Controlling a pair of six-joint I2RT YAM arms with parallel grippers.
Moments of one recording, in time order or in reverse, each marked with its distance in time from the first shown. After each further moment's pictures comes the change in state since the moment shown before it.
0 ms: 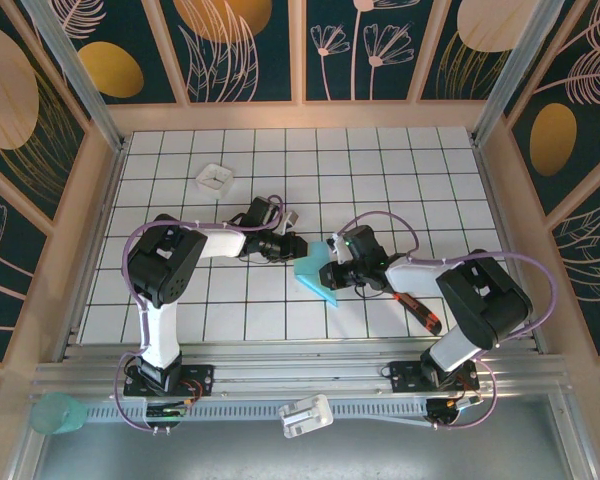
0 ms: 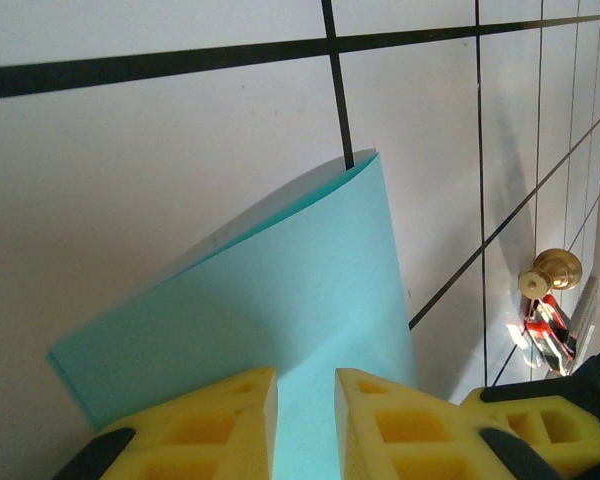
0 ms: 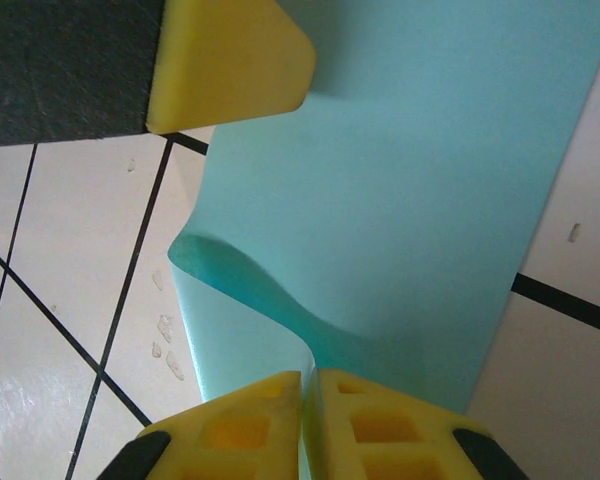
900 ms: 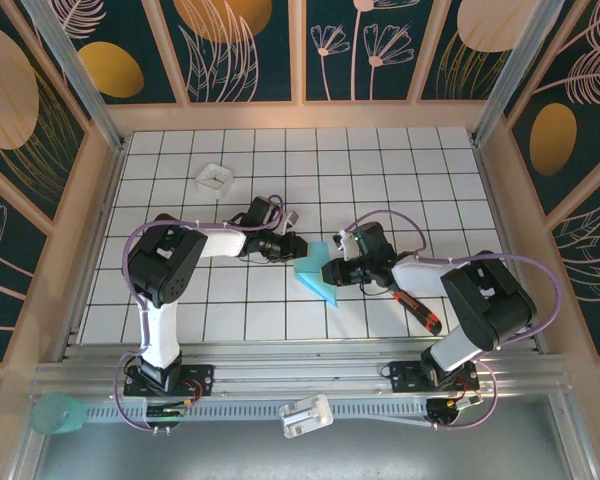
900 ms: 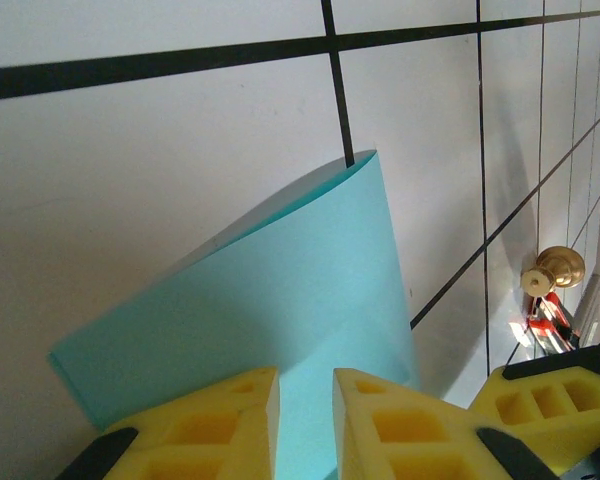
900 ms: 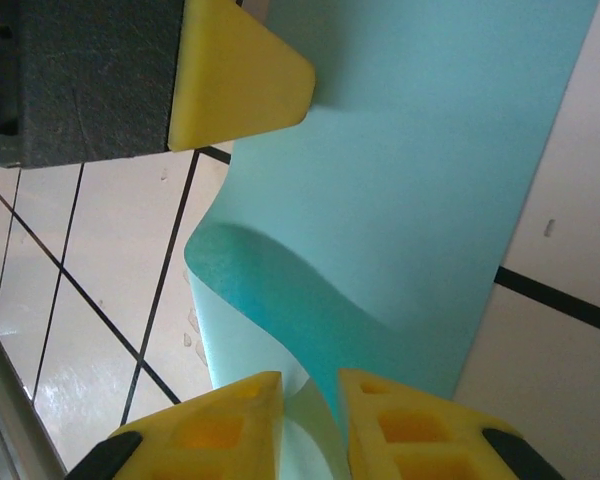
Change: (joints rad) left arm 0.000 0.001 0.005 -0.010 0.000 0.012; right arm -0.072 -0.026 -0.020 0.012 -0.123 0.013
